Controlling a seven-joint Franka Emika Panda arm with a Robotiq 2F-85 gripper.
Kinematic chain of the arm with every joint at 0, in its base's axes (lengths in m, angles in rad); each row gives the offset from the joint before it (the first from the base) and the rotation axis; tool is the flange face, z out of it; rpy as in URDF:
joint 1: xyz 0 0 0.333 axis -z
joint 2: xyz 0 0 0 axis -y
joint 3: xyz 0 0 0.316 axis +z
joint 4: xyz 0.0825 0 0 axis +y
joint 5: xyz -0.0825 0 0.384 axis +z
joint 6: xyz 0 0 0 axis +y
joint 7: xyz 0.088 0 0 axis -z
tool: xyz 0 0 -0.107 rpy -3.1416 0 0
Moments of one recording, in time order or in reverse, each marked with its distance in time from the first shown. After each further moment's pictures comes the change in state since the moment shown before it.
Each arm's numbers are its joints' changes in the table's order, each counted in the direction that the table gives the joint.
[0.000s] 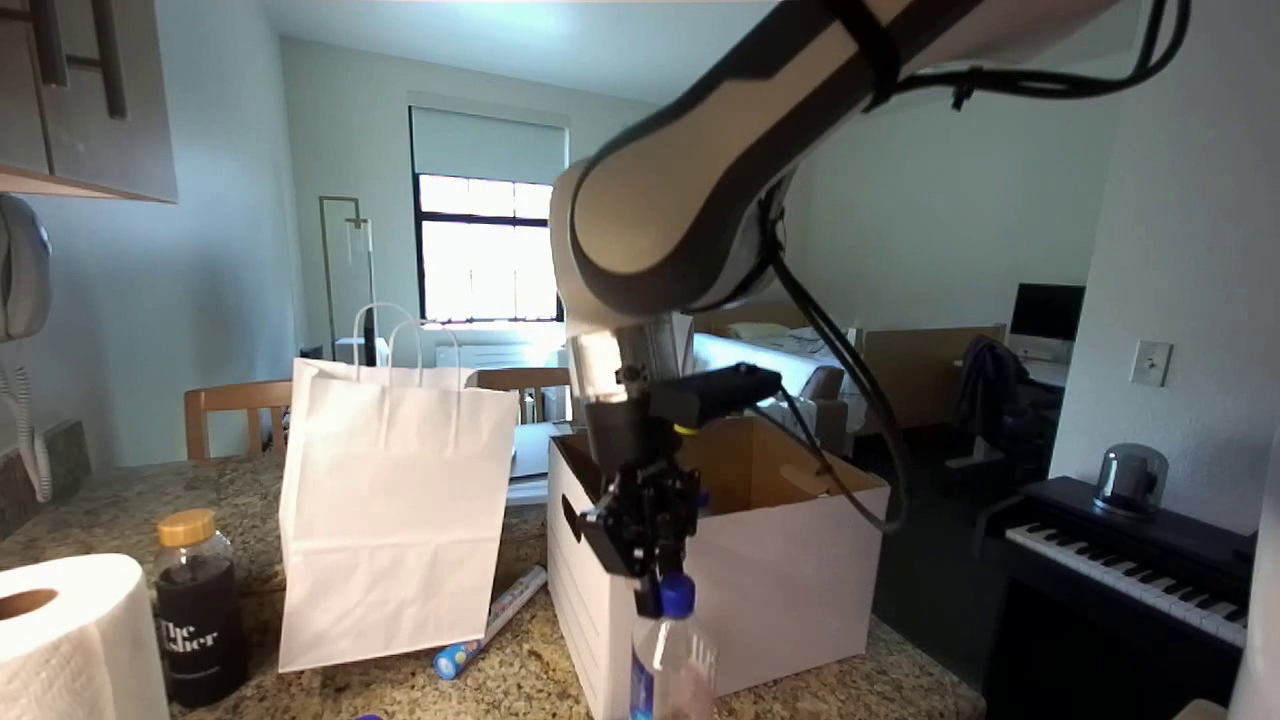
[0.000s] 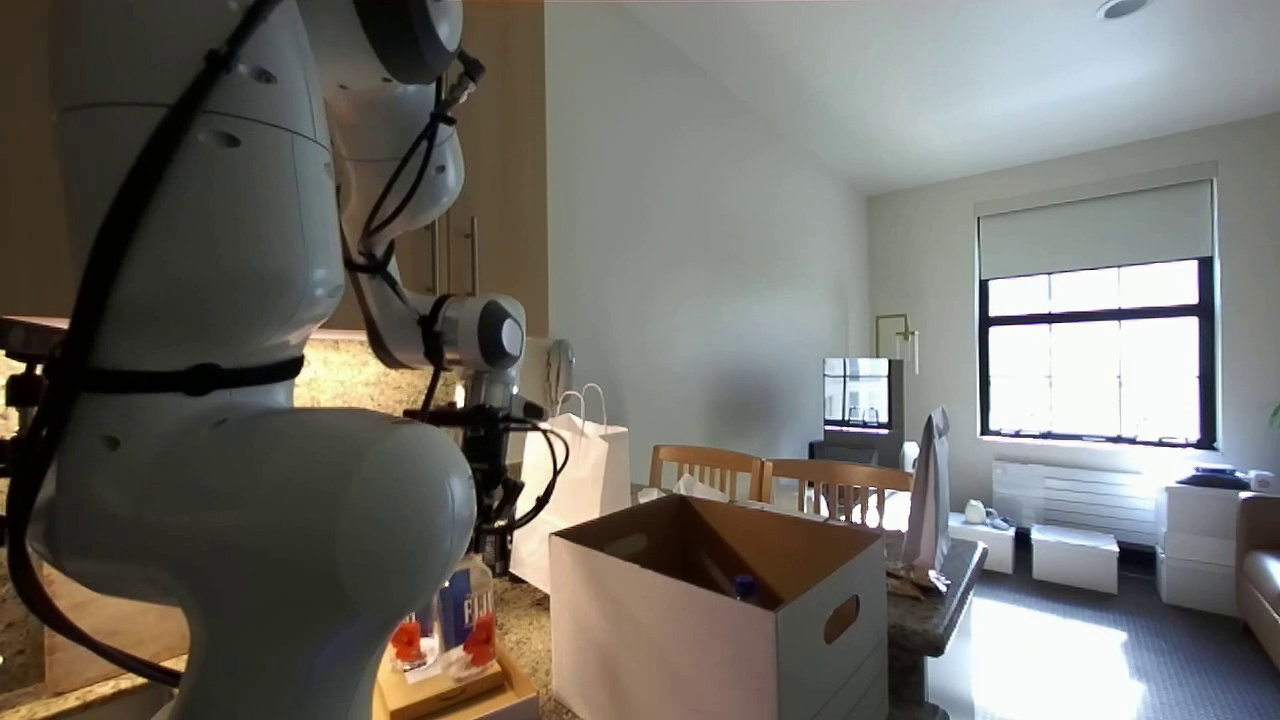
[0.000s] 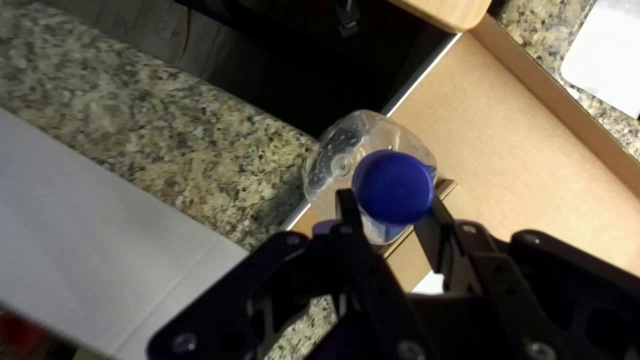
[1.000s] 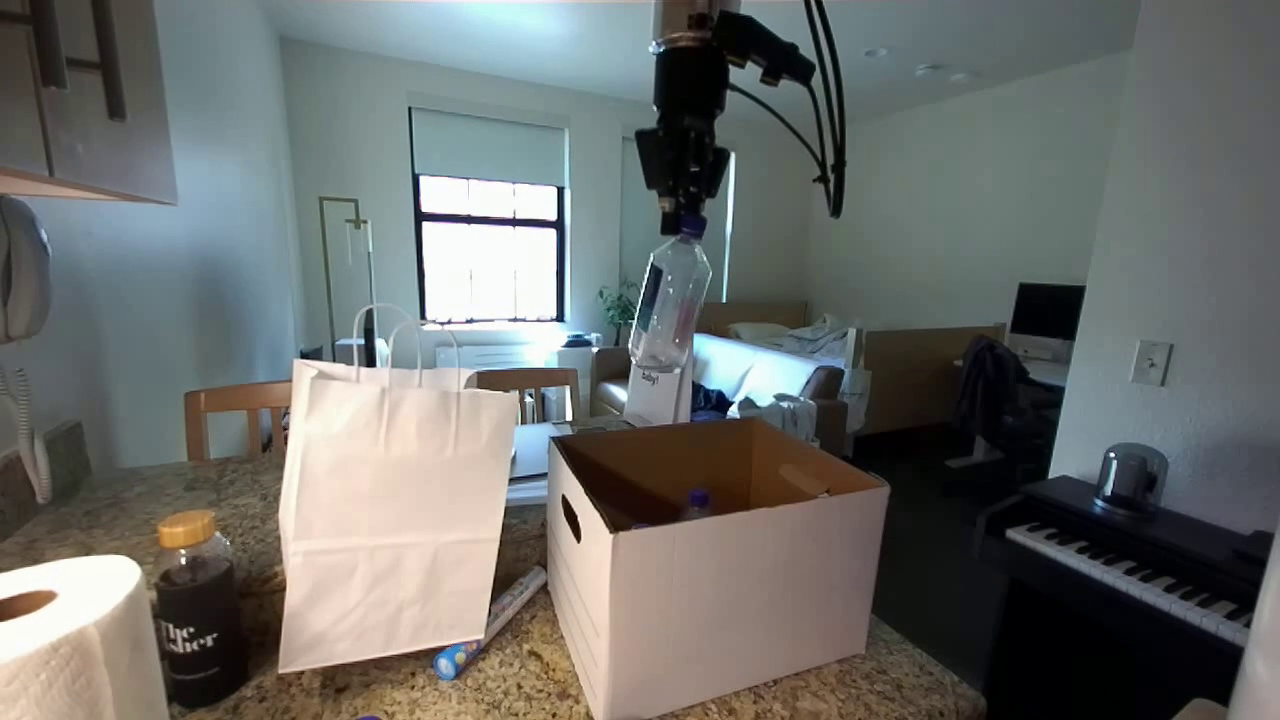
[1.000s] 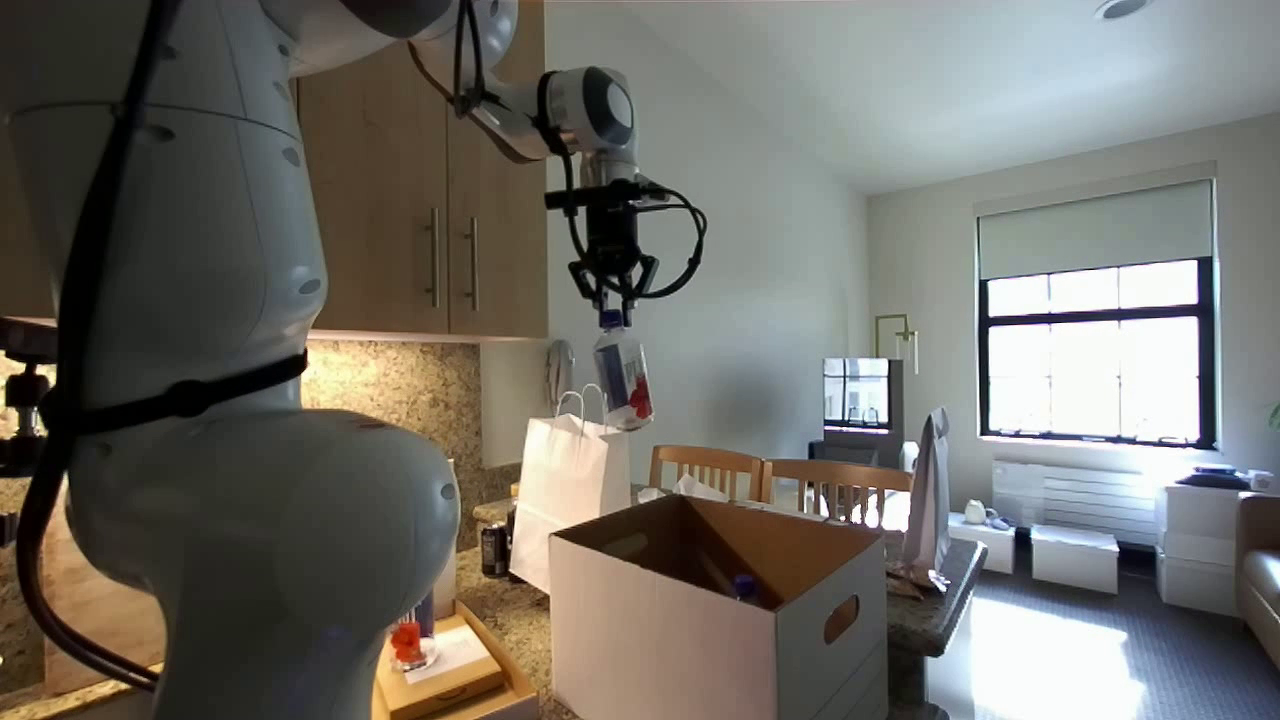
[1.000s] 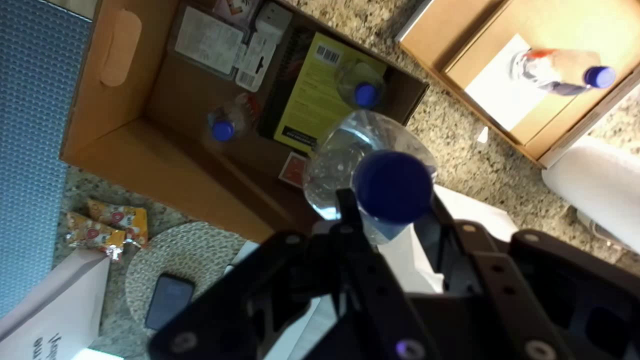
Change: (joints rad) arm 0.181 0.062 -0.202 -0.684 -0.100 0.455 -0.220
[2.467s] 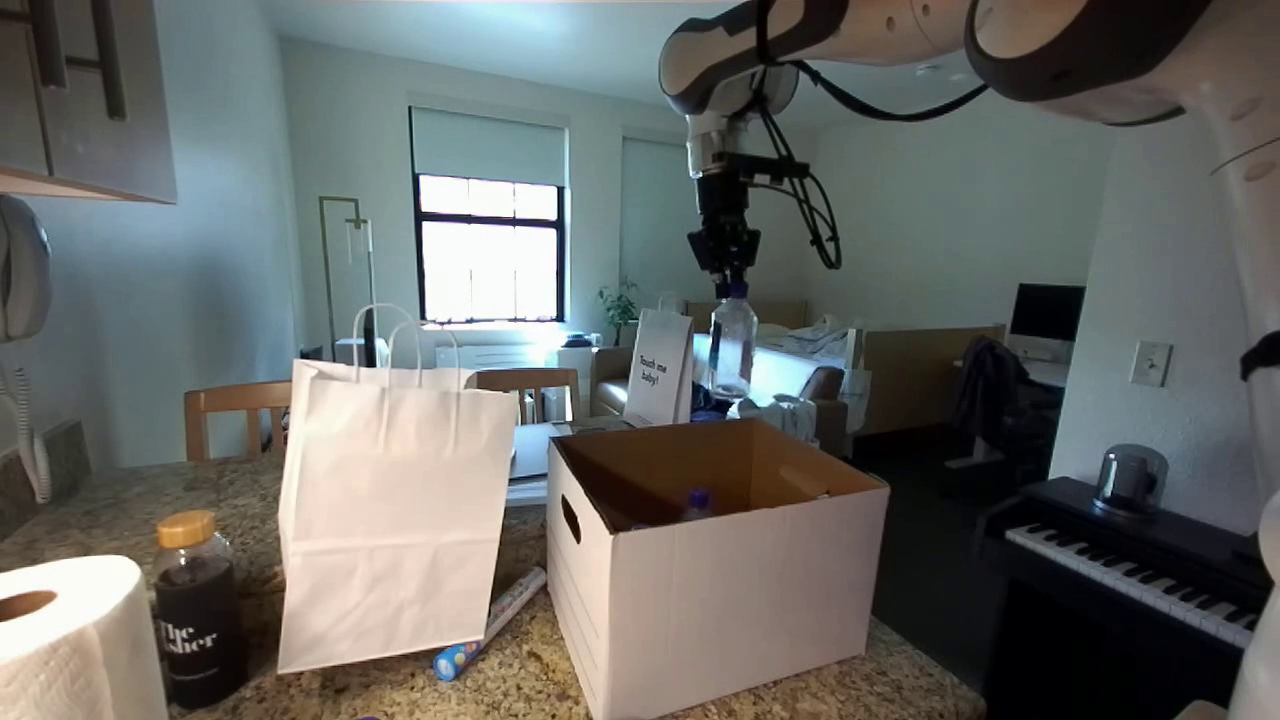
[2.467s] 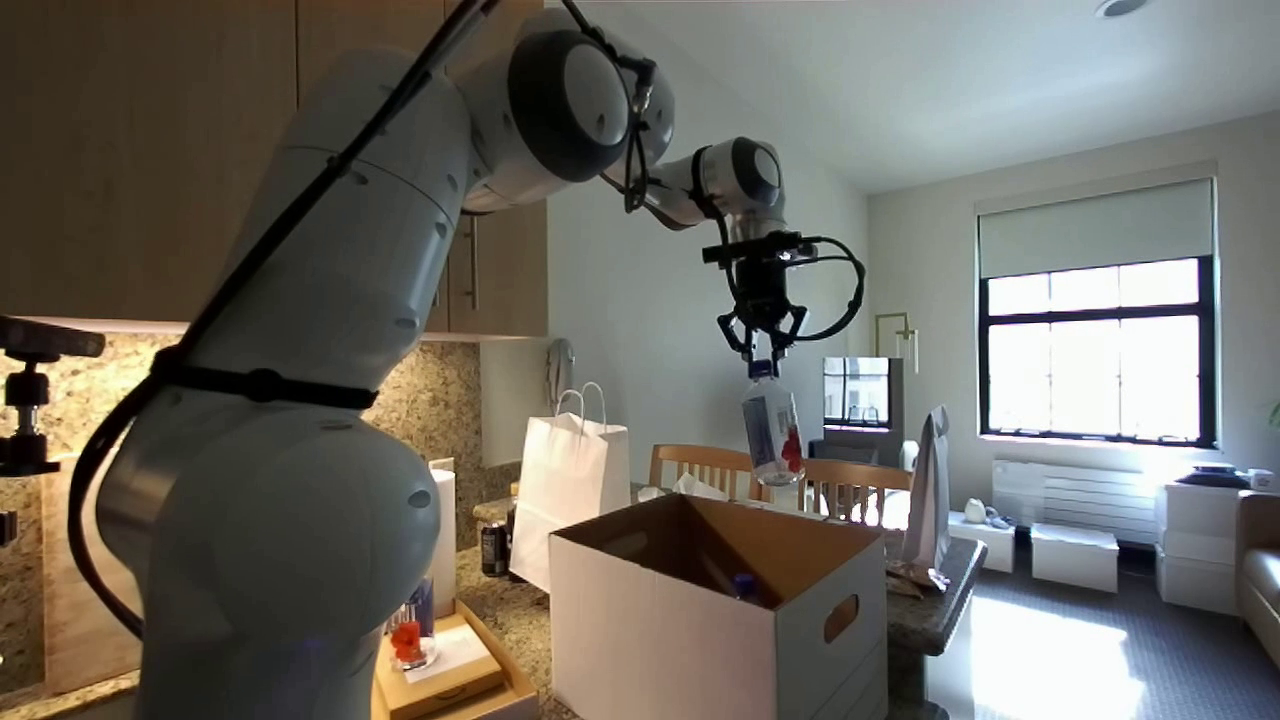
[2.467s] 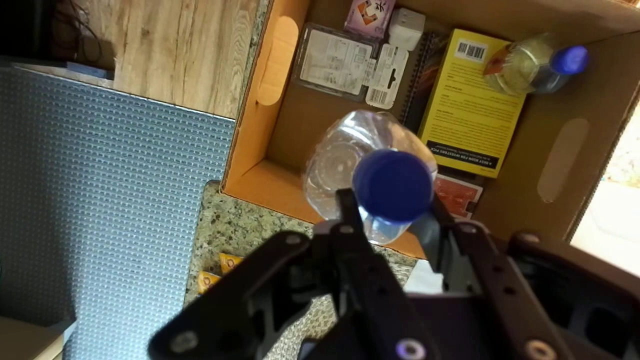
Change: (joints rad) arm 0.157 -0.513 -0.131 -0.473 -0.095 0.138 -0.121
